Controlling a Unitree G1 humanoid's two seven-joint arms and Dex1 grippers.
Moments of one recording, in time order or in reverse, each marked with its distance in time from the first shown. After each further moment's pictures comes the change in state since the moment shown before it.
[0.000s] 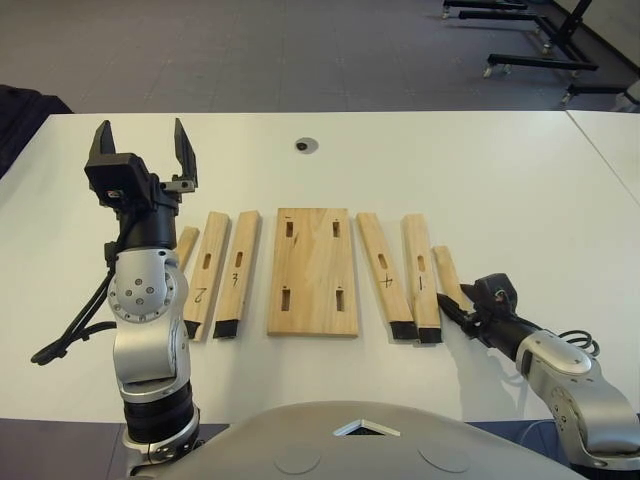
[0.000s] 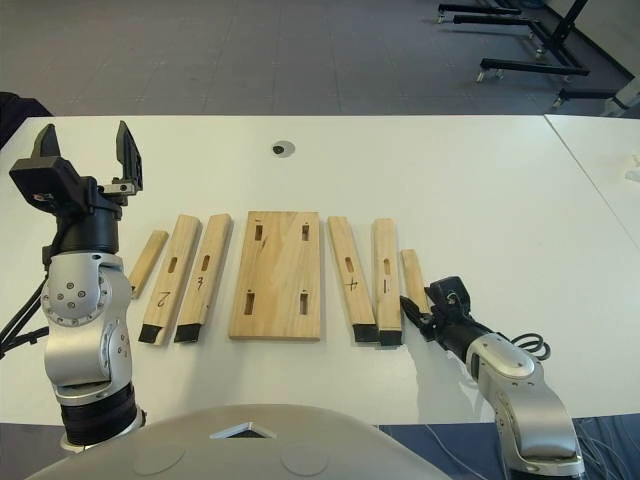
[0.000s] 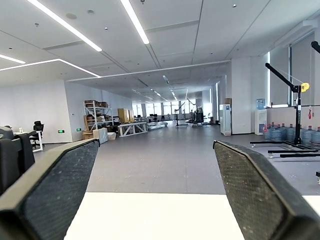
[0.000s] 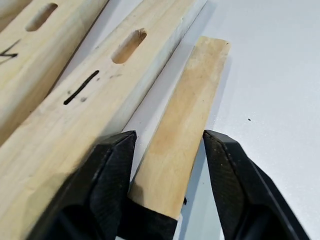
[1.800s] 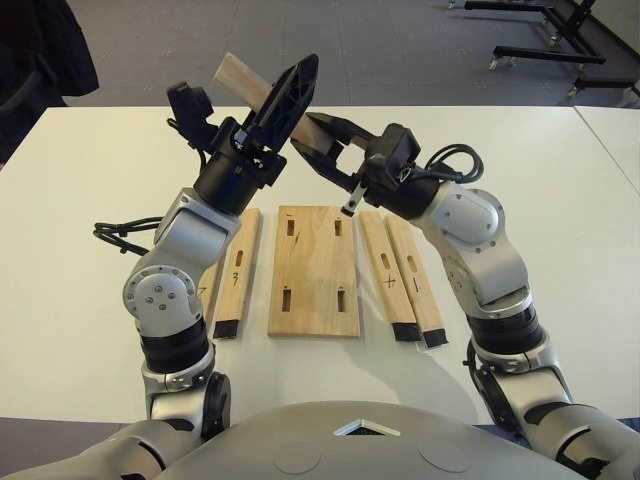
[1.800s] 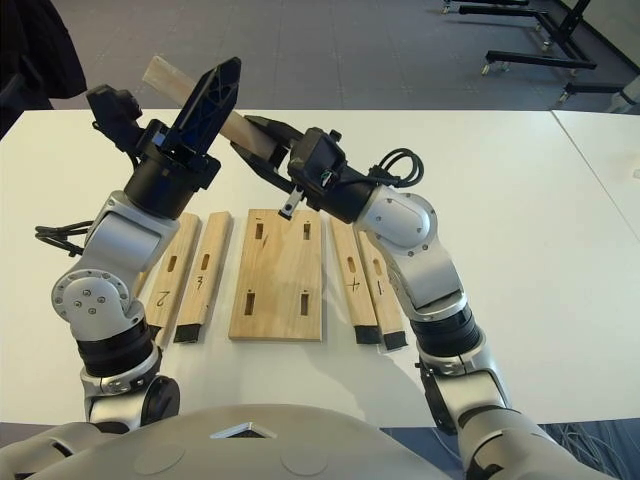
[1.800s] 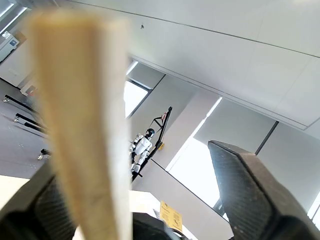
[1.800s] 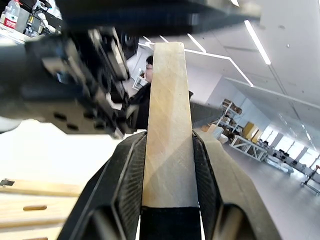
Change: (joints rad) left arm -0.329 -0.038 0.028 0.145 -1.316 0.359 -0.121; right arm -0.848 0.205 0.405 0.126 -0.081 -0.547 0.180
